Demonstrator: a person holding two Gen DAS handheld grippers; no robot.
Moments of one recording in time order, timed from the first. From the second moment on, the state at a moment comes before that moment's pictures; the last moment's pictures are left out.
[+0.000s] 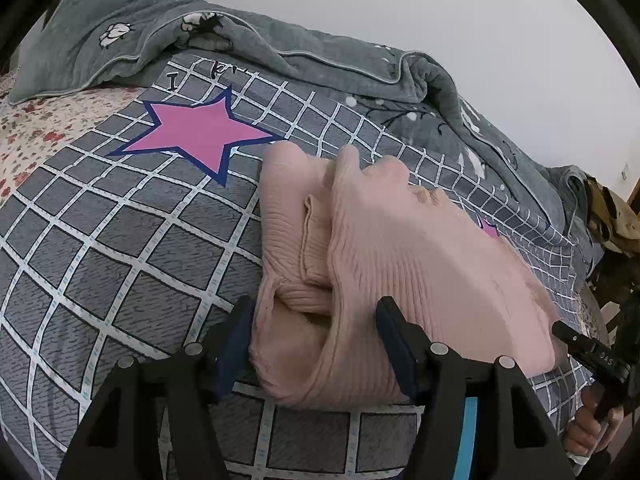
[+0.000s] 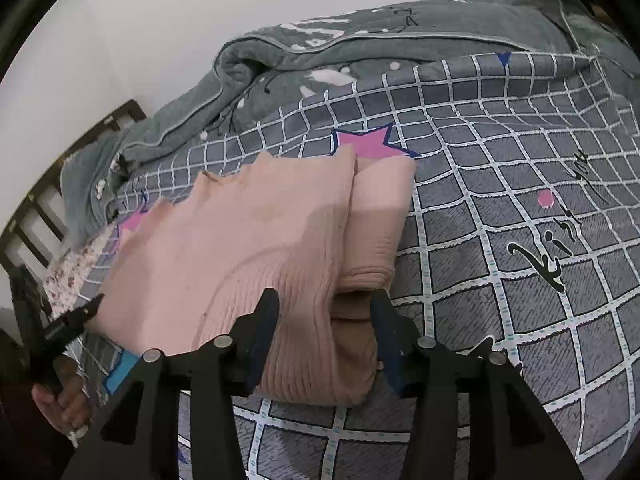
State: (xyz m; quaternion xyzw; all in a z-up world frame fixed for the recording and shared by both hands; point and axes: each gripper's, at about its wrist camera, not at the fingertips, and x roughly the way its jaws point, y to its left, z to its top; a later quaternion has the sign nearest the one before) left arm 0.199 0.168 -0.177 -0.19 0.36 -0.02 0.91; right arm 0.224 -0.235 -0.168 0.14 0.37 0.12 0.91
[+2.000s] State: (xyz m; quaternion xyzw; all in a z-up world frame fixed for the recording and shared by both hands) left arm 0.230 0.171 -0.186 -0.24 0.38 -0.02 0.89; right arm 0.263 -0.228 -0.186 0.13 0.40 0.10 0.90
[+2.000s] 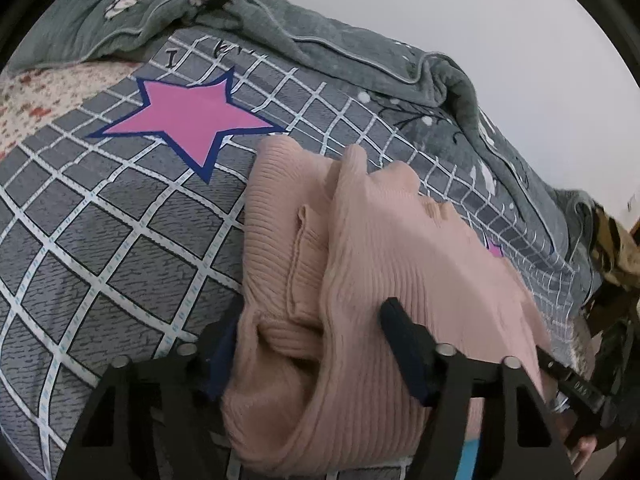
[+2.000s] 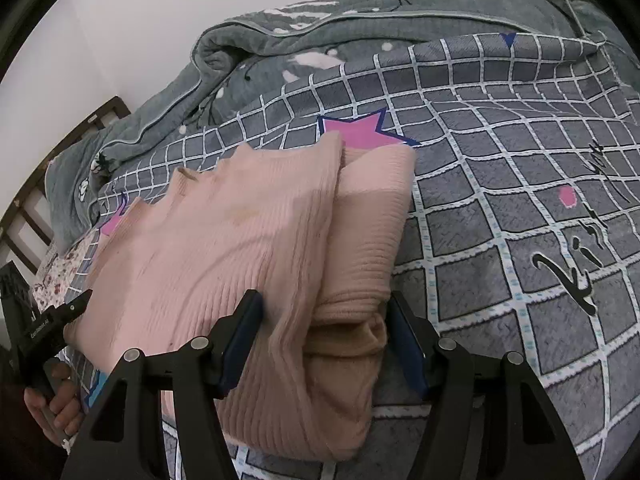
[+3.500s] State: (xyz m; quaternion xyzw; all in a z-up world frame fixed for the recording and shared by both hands) left arm 0.230 0.164 -0.152 -0.29 0.36 -0.03 0.88; right arm 0.213 -0.089 -0.157 -0.02 0.30 0.14 0.94
